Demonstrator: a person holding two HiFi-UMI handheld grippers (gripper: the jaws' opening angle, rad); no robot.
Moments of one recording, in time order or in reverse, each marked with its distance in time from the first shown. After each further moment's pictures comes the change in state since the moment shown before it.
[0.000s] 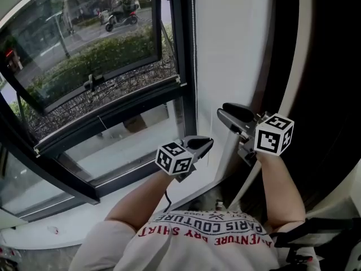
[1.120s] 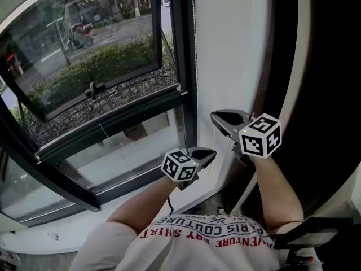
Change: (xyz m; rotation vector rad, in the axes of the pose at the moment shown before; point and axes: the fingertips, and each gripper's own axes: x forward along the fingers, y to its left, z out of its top) left arm 0.016 0.000 -0.031 -0.019 0.089 -0.044; right arm 0.034 0.000 -0.012 -0.188 0.147 -0.045
